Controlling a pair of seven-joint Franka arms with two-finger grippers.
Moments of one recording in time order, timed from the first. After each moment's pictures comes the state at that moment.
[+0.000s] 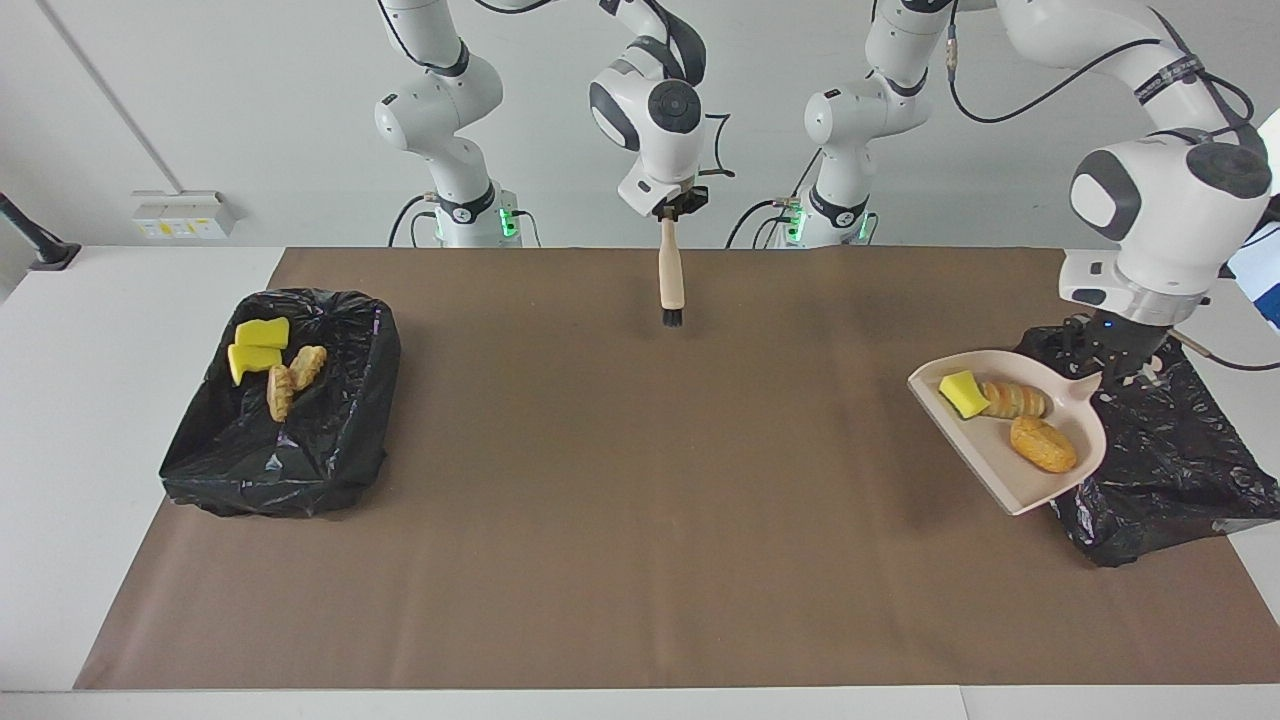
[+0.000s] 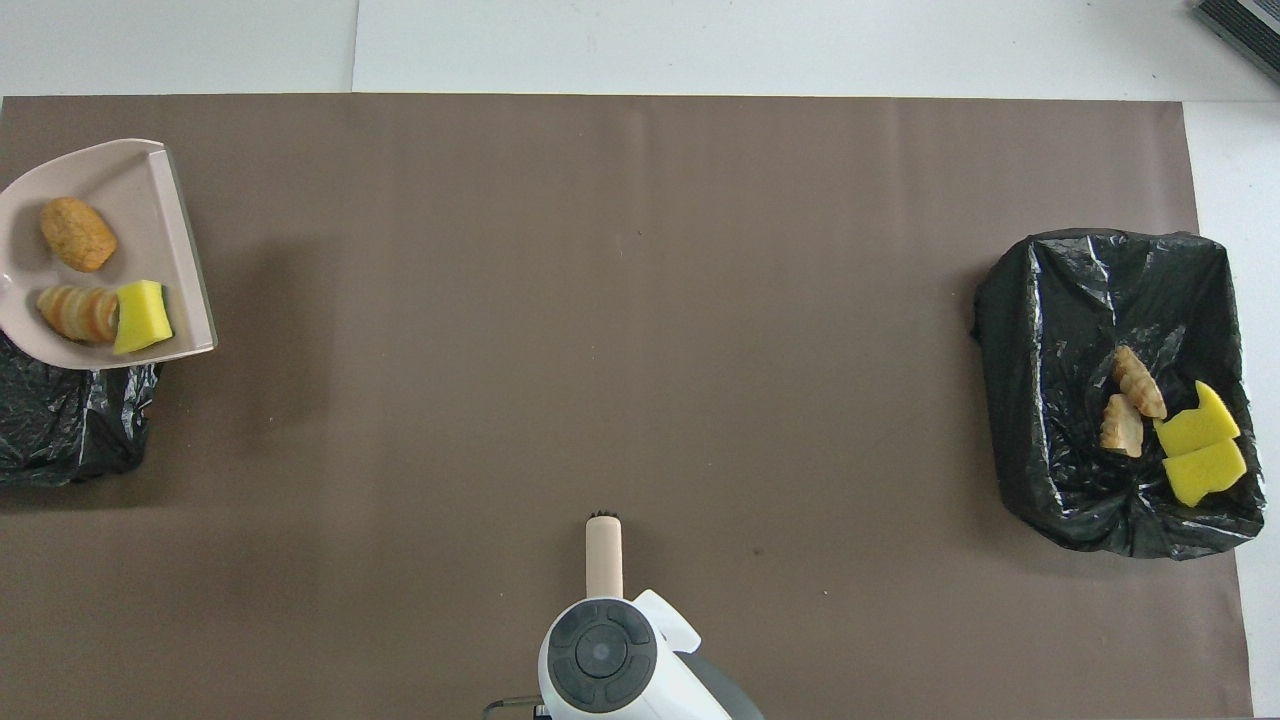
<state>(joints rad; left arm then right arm) 0.39 0.21 -0.10 -1.67 0.15 2.05 1.60 0.81 0.02 0.15 -2.20 0.39 1.95 0.77</state>
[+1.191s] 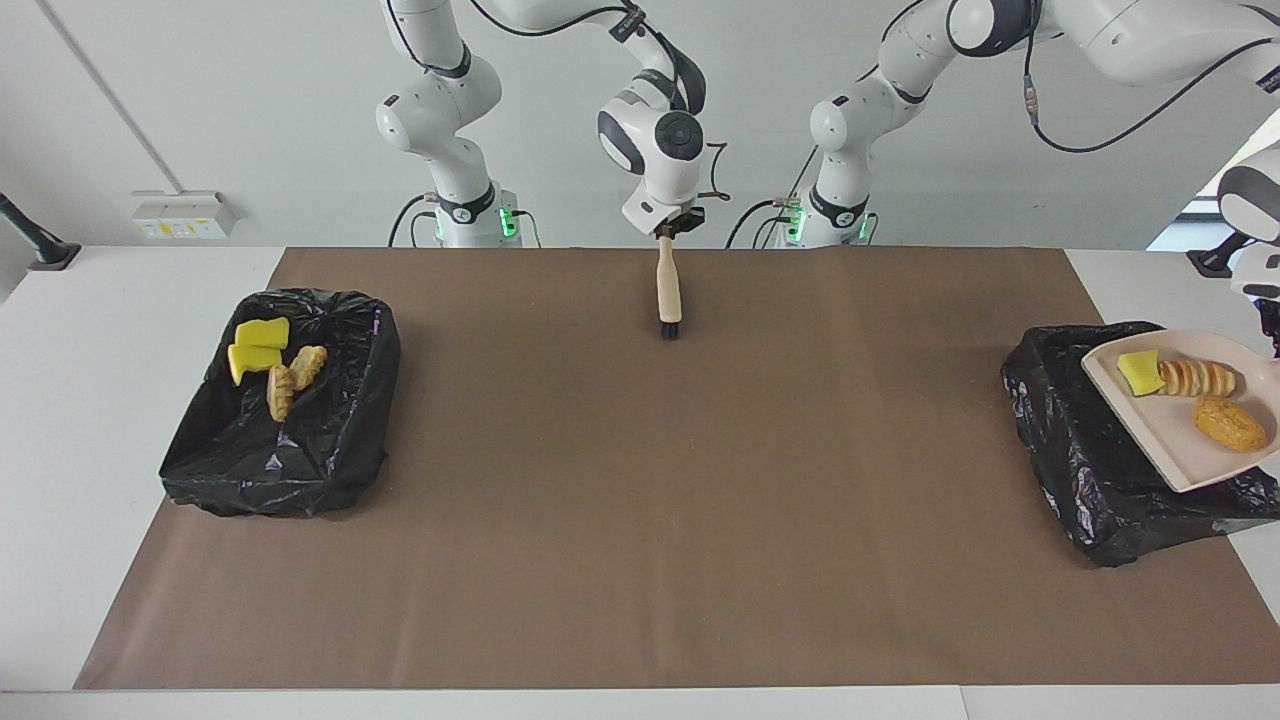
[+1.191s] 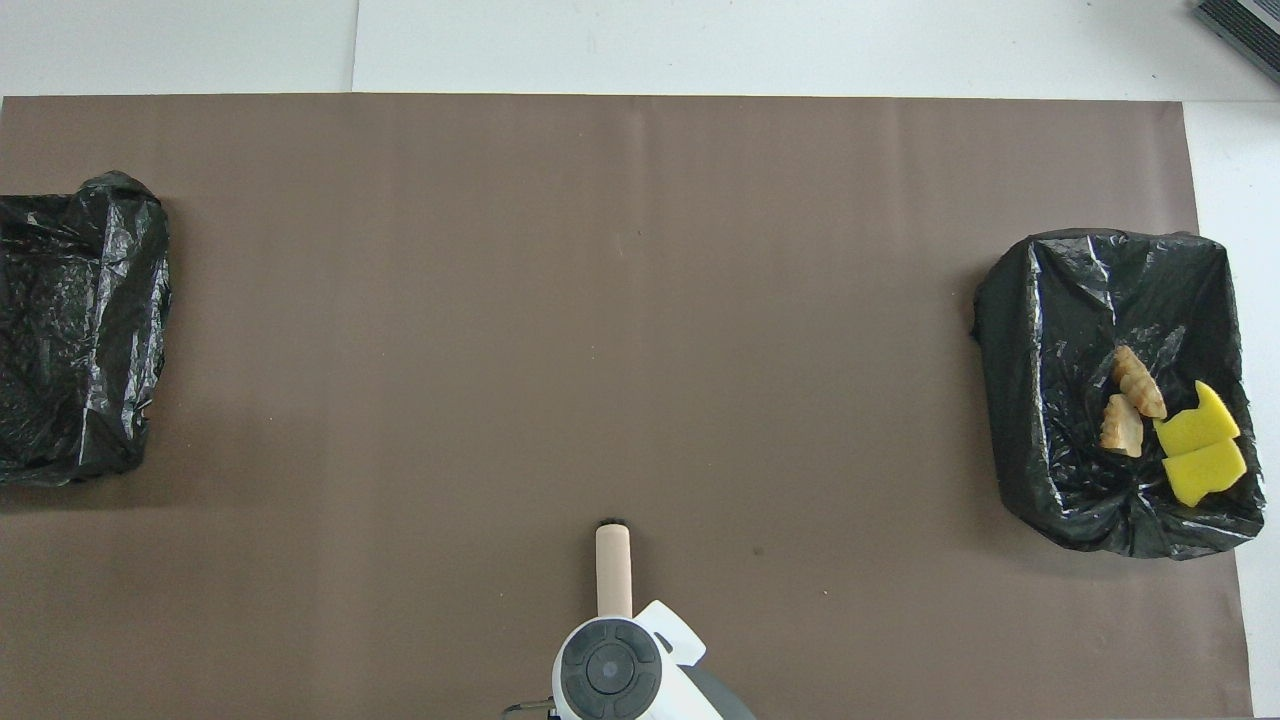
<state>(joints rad) 0.51 0.36 -0.09 -1.50 0.66 2.11 1.75 0.83 0.02 0.15 -2.29 0.37 2.05 0.77</state>
